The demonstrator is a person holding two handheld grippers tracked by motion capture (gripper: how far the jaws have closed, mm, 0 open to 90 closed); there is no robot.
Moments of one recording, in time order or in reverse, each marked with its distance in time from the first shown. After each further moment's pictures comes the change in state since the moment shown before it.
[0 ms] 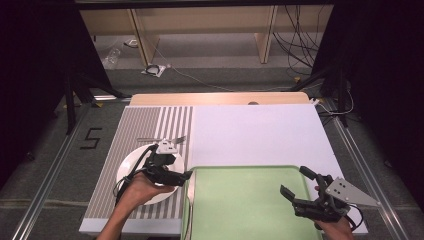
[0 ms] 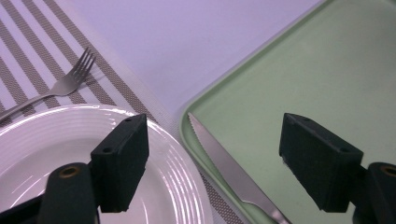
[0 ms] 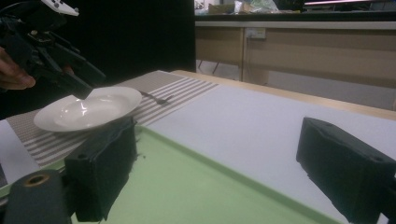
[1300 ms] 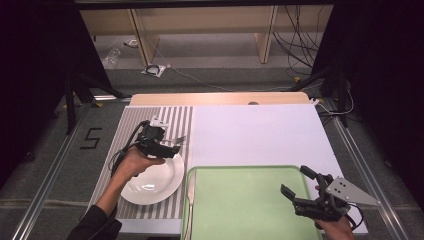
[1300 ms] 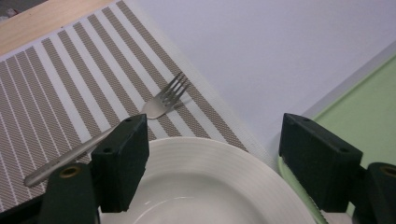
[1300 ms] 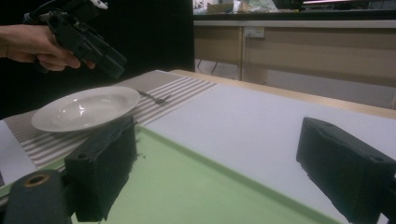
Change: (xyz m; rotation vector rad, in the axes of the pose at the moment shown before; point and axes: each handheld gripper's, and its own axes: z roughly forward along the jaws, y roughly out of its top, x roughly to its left) left arm 0.071 0.034 0.019 0.035 0.127 -0.014; right arm -0.002 -0.001 0.001 0.004 -0.003 0.008
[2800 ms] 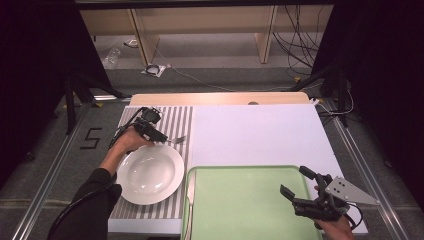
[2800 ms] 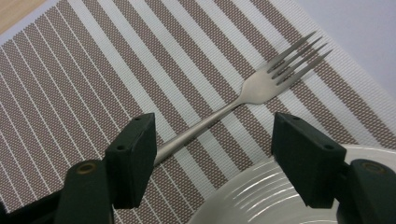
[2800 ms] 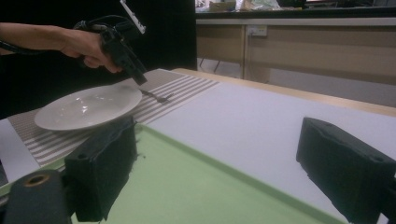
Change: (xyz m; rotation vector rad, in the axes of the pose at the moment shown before) left arm 0.078 0.016 0.065 0.258 0.055 0.042; right arm 0.000 -0.001 0.001 0.001 0.011 0.003
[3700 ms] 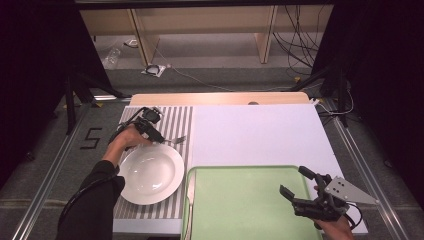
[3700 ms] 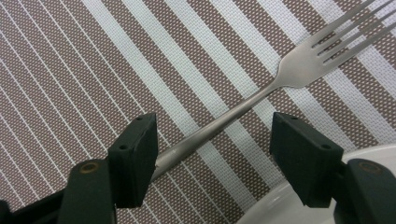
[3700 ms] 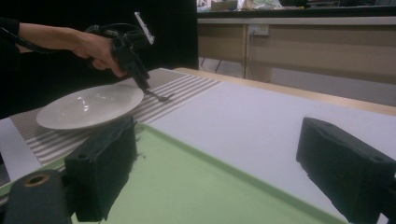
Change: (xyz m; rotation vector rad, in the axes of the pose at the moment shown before) left arm 0.016 0.004 0.023 0.108 -0.007 0.029; right arm 0.000 0.000 0.000 0.010 0.006 0.002
